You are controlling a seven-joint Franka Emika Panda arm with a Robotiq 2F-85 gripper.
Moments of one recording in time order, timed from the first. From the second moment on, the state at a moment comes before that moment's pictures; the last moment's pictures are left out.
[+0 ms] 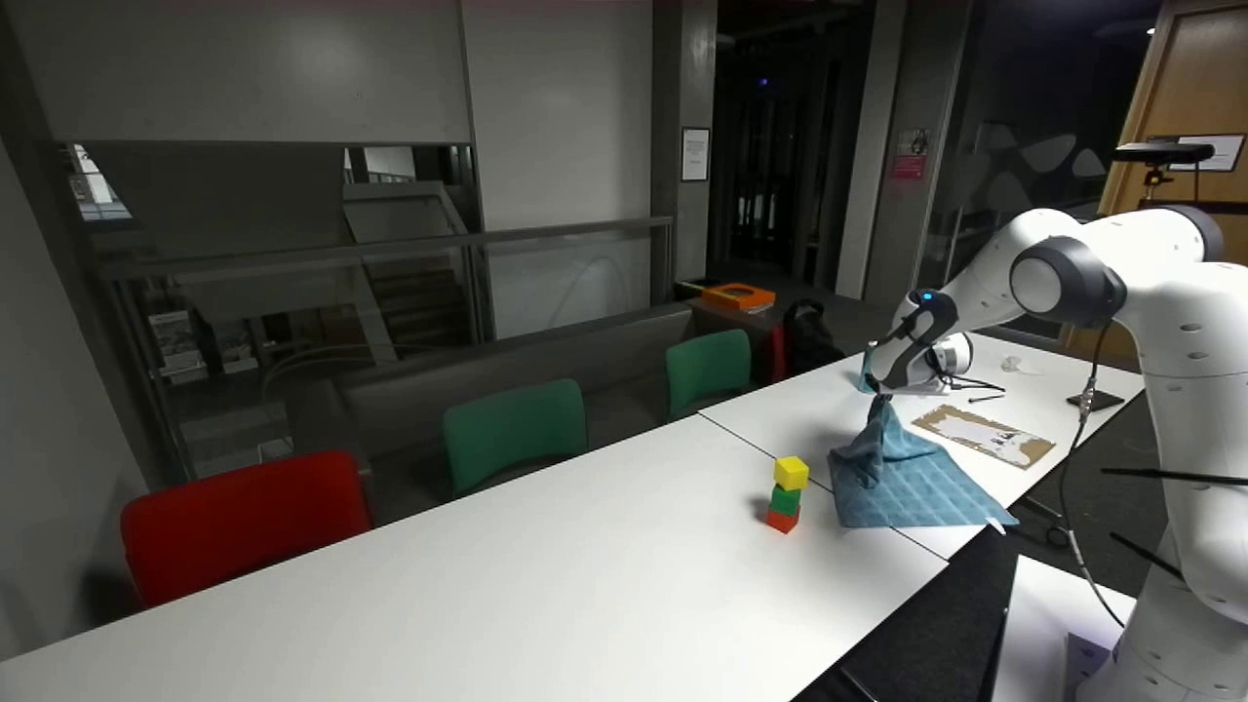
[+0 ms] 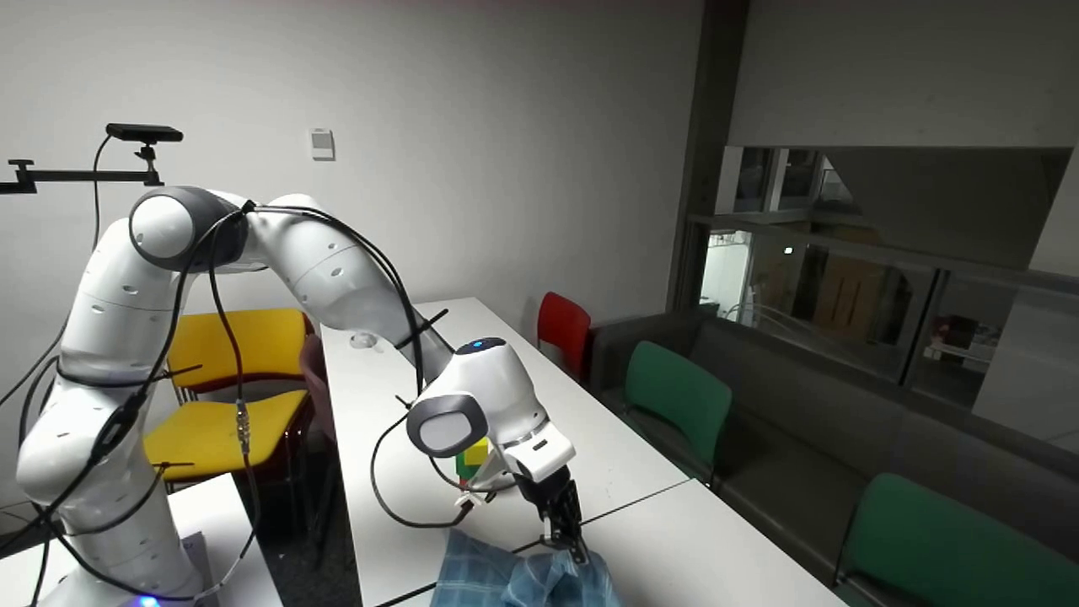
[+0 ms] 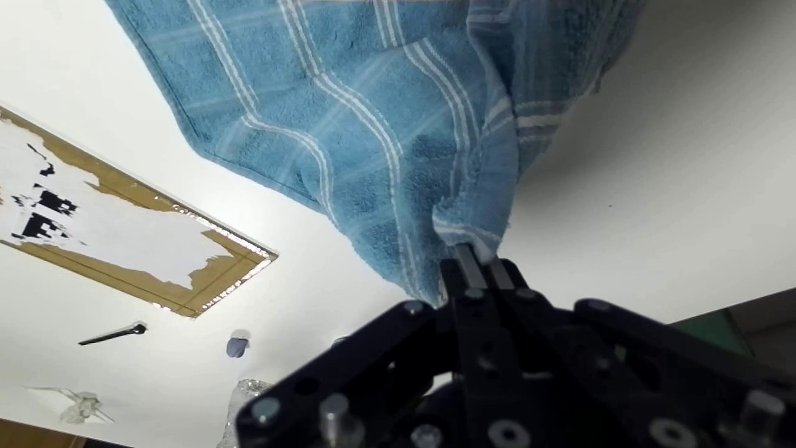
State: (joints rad) arm -0.14 0.41 -0.62 -2.13 0.10 2.94 0.27
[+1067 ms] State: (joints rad) arm -0.75 0.49 0.00 -1.93 0.40 2.94 -0.30
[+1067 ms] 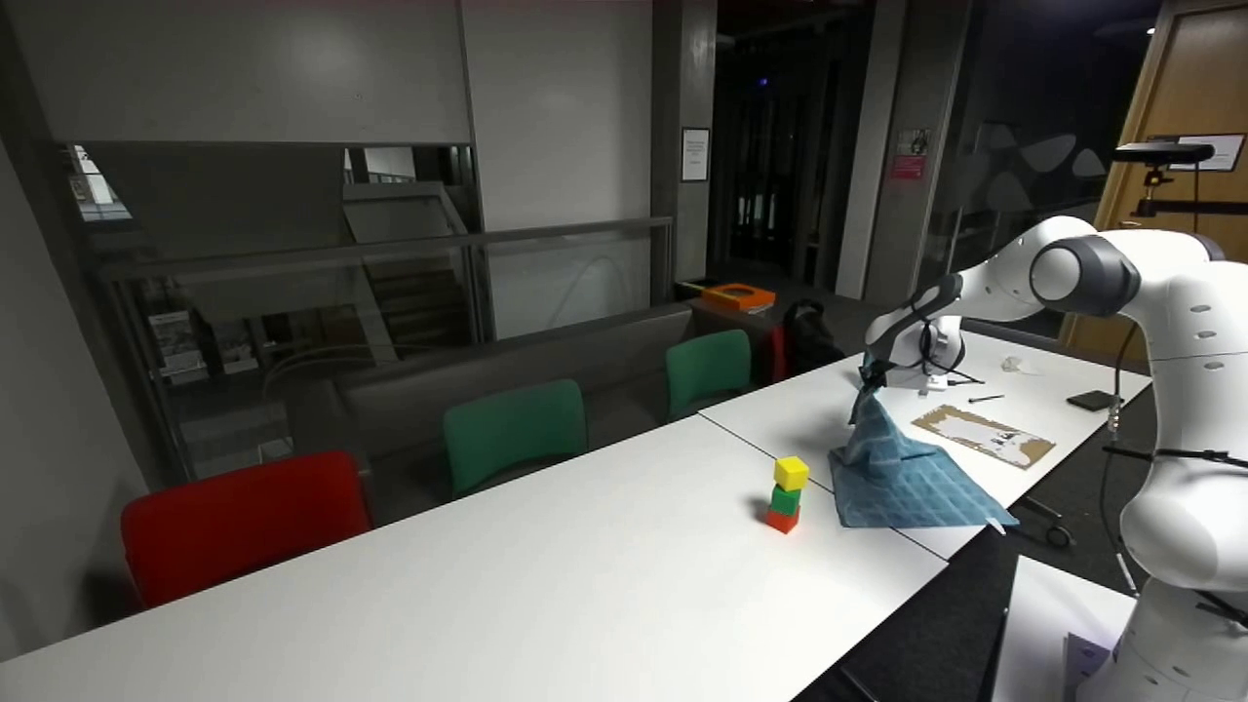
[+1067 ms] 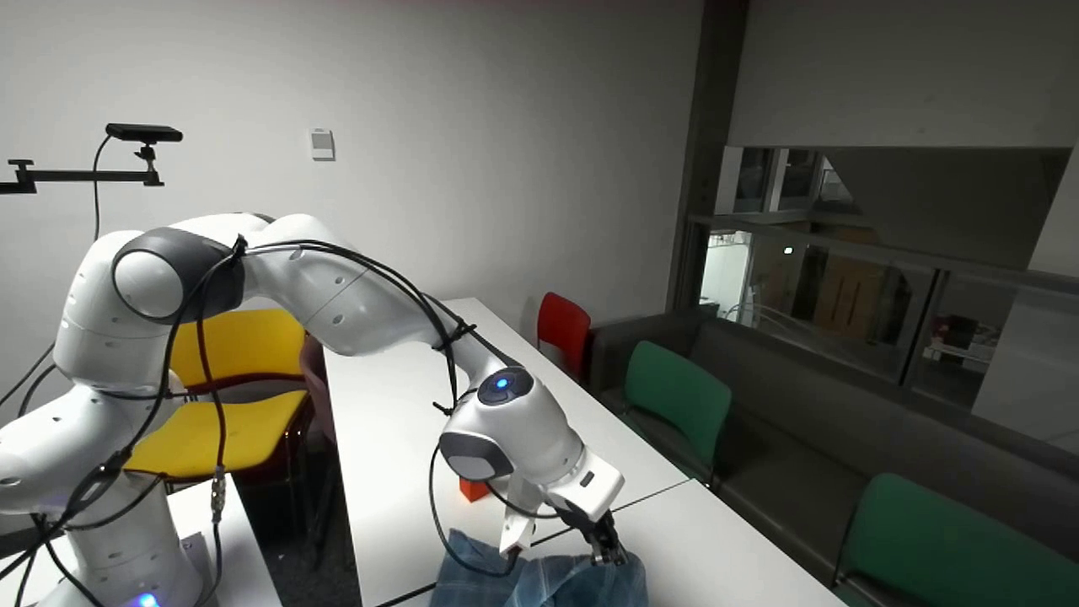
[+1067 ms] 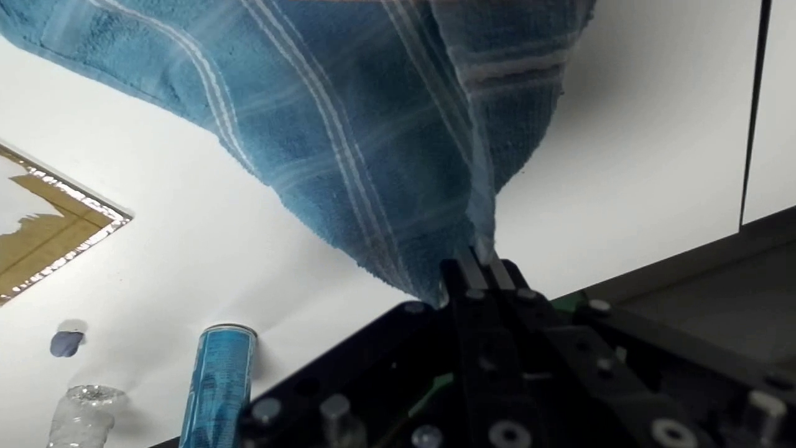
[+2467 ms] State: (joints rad) arm -1.02 0.67 0.25 -1.79 0.39 2.90 -0.53
